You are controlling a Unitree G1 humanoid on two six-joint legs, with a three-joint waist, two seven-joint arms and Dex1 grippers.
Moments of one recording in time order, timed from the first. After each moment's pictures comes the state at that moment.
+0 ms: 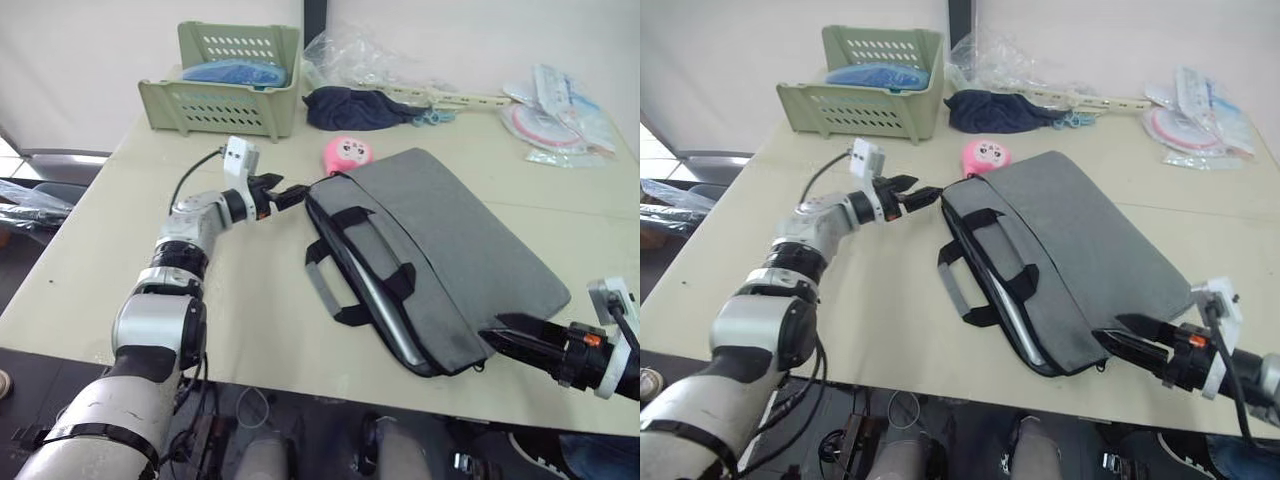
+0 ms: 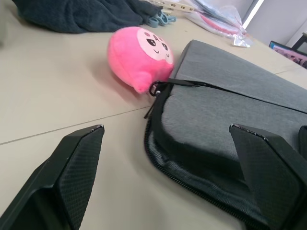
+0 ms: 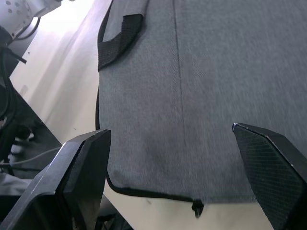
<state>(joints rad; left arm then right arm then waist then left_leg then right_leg) -1.20 0.29 0.11 1.22 -0.25 0.16 -0.73 0.35 -0.84 -0.76 -0.47 1.27 1.12 0.70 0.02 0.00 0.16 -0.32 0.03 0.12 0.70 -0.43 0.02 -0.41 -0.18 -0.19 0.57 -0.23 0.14</state>
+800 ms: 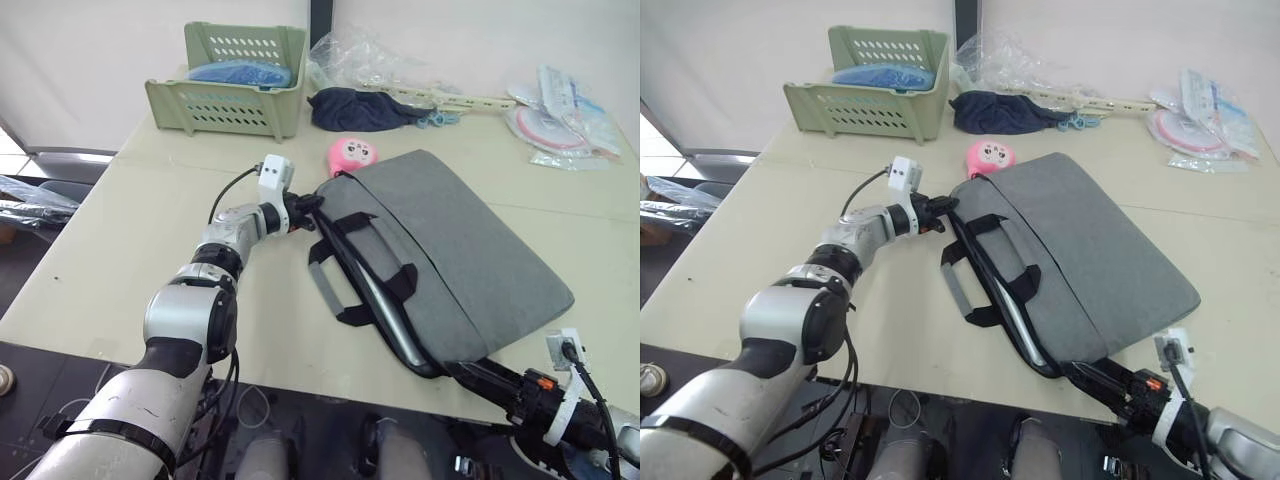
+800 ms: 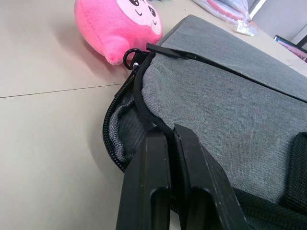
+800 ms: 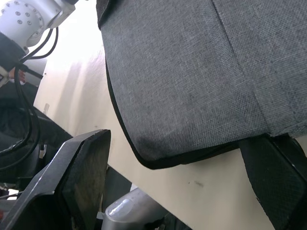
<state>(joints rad) -1.23 0.20 0.17 1.33 -0.15 0.13 -0.67 0.45 -0.65 -0.55 -0.57 1.40 1.04 0.42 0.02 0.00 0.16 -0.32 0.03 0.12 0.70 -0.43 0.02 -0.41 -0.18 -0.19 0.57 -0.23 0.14</state>
